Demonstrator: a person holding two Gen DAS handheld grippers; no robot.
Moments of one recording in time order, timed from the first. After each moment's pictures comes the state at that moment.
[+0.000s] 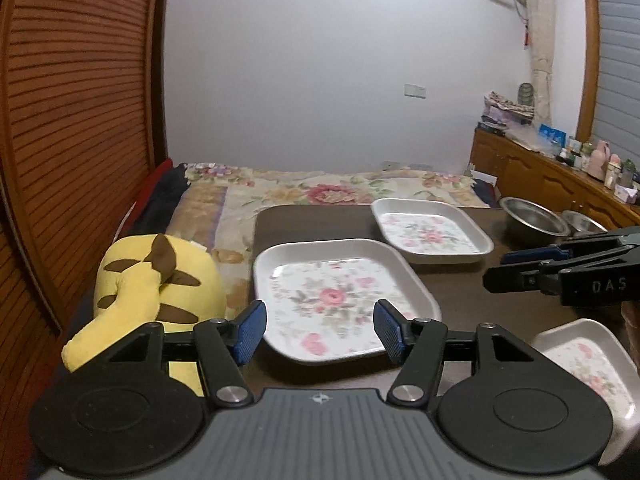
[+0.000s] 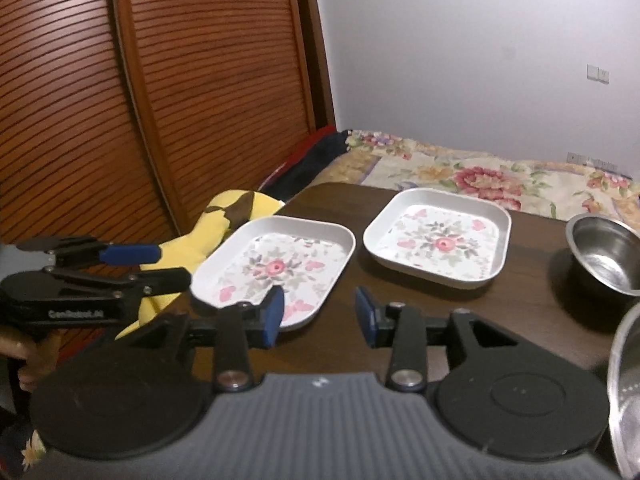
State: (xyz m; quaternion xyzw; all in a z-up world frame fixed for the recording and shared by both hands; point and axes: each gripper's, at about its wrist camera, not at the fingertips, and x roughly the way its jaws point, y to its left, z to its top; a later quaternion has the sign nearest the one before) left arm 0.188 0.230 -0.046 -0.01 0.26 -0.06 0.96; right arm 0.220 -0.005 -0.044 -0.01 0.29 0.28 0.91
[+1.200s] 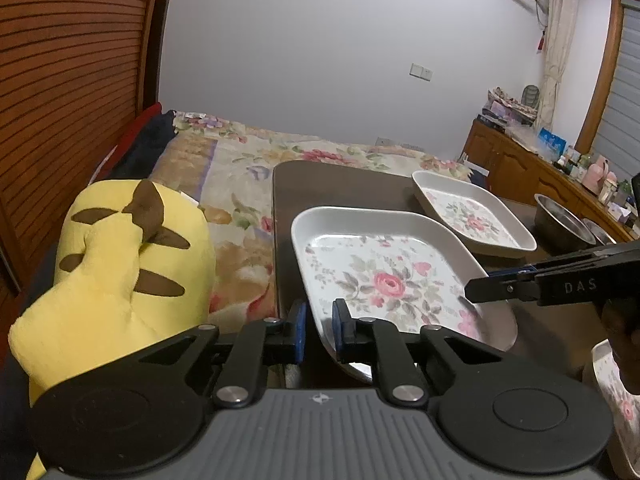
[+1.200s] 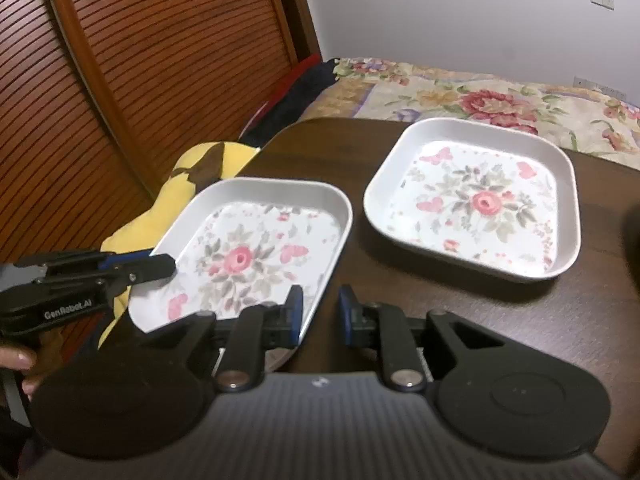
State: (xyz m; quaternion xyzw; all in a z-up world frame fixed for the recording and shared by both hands) left arm 0.247 0.275 -0.091 -0.07 0.31 -0.10 0.94; right arm 0.291 0.036 -0.080 0.01 0.39 0.27 0.88
